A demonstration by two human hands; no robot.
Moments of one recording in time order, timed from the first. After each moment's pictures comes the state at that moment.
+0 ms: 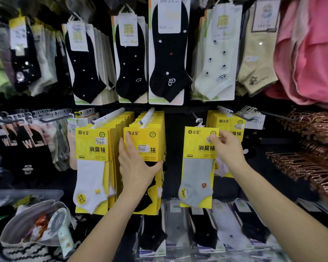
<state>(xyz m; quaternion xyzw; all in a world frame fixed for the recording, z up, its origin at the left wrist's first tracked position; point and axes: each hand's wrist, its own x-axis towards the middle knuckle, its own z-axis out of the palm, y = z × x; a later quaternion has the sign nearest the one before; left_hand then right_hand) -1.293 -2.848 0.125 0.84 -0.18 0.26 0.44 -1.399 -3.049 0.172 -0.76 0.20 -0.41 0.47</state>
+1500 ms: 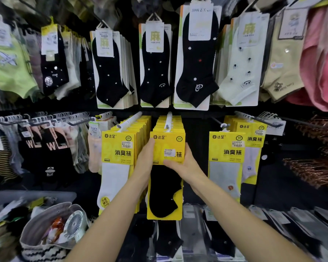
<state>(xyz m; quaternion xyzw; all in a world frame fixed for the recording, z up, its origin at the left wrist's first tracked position) -1.252 -2.814 0.155 0.62 -0.22 -0.07 0.75 -1.328 -2.920 0.148 -0.77 0.07 -0.23 0.60</state>
